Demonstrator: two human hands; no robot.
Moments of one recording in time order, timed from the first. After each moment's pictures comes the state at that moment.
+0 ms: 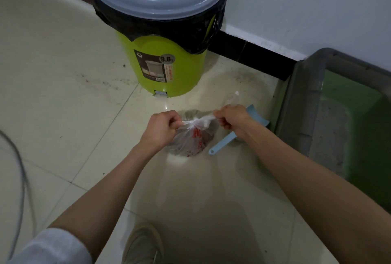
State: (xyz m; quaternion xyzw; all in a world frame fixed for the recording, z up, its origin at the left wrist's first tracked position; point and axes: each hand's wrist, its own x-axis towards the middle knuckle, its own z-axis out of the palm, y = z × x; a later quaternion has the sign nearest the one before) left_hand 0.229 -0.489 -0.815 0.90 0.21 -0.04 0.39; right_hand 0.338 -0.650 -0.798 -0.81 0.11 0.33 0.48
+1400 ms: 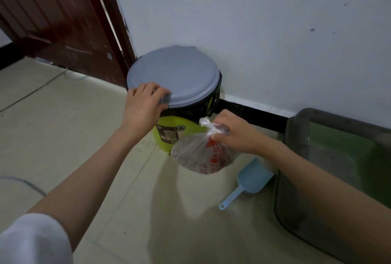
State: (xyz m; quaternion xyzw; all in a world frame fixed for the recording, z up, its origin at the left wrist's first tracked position) left_hand 0.297 -0.396 -0.647 0.97 0.05 0.26 0.01; right_hand 0.352 -0.638 -0.638 -0.86 -0.39 0.16 0.29
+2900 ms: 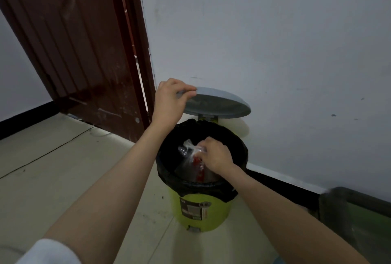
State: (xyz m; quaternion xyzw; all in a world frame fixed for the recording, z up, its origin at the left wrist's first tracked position) left_hand 0.380 -0.351 -0.500 0.86 0.07 0.40 0.31; right_hand 0.421 -0.475 -0.604 -0.92 -0.32 0.04 0.24
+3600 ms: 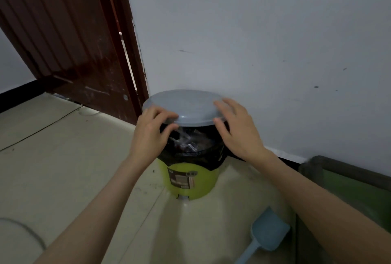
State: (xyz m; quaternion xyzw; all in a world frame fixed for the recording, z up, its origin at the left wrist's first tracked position) left_hand 0.310 -0.369 -0.604 0.91 0.02 0.38 0.18; right_hand 0.403 -0.575 -0.594 -0.88 -0.35 -0.13 0.28
